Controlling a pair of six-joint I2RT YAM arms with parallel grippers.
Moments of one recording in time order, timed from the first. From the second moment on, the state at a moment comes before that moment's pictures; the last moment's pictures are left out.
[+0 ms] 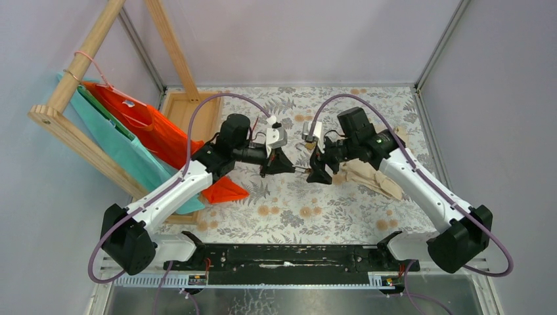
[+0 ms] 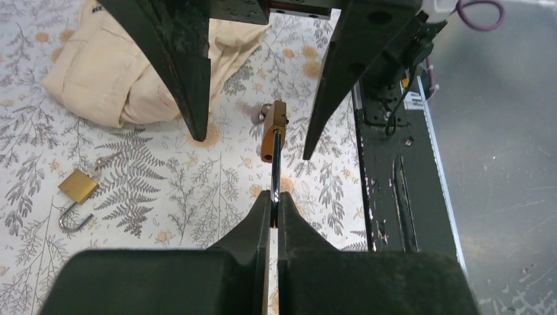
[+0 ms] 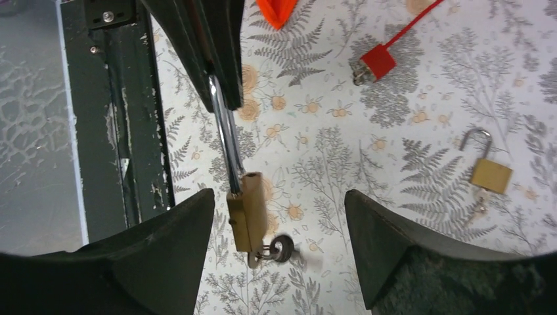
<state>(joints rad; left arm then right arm) -0.61 1.28 1.02 -0.18 0.94 0.24 0.56 1.31 1.22 -0.80 -0.71 -0.55</state>
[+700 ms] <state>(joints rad) -0.59 1.28 0.98 0.02 0.98 -0.01 0.52 1.18 1.15 -0.74 -0.75 -0.52</state>
